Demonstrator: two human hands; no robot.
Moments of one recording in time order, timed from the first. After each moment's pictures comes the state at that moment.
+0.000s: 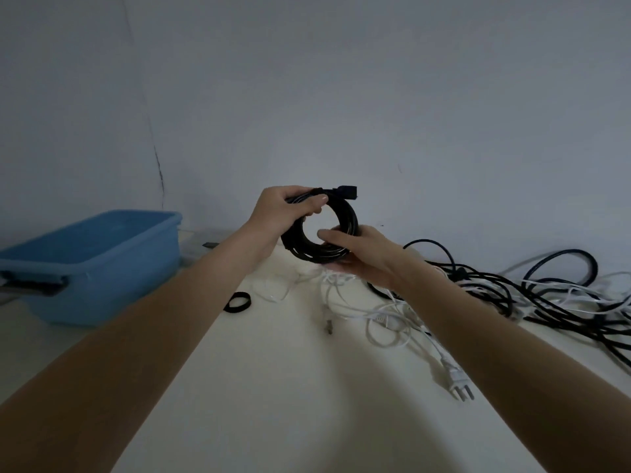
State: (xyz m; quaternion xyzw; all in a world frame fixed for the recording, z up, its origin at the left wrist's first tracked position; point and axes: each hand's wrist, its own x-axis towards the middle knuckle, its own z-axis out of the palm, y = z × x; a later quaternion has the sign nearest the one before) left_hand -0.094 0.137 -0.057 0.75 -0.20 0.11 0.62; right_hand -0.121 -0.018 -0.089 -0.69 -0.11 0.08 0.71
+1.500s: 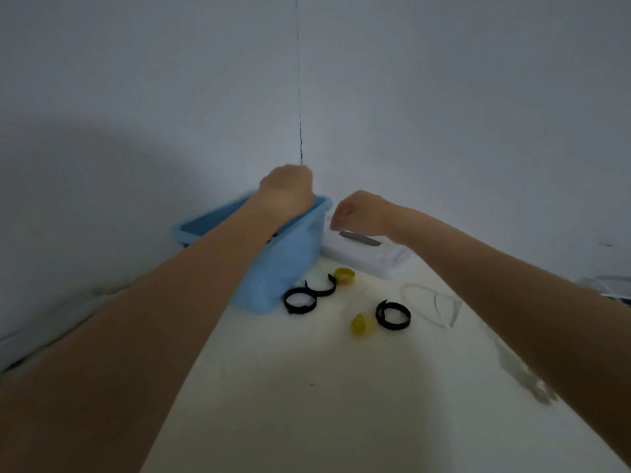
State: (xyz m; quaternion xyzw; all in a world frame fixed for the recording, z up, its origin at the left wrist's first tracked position) left_hand -0.012 0.365 -0.048 0.98 0.04 0.17 0.04; right_hand -0.008 0.226 -0.061 -0.94 -0.24 0.01 0.23
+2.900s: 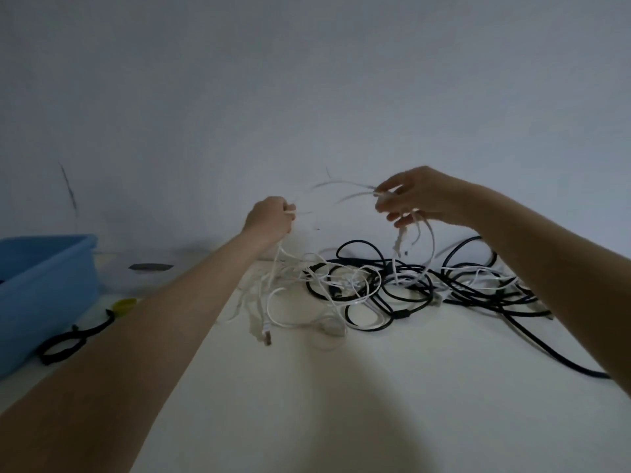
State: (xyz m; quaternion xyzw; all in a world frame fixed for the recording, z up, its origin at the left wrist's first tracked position) left_hand -0.072 0.053 -0.051 0.91 -0.18 0.14 0.35; right_hand -0.172 -0.162 -0.004 -0.88 0.01 -0.10 0.47
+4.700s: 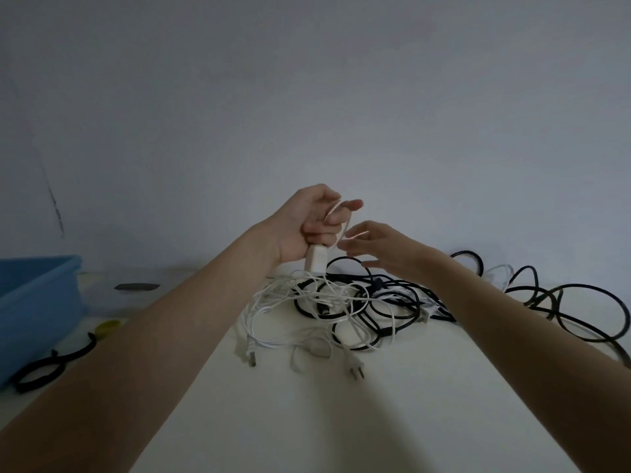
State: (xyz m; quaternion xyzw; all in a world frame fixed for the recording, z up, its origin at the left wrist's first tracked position) left_hand -0.131 0.007 -0.009 0.54 -0.29 -0.36 0.71; right_hand -0.157 -0.152 -0.057 -0.83 -0.04 -0.06 0.56
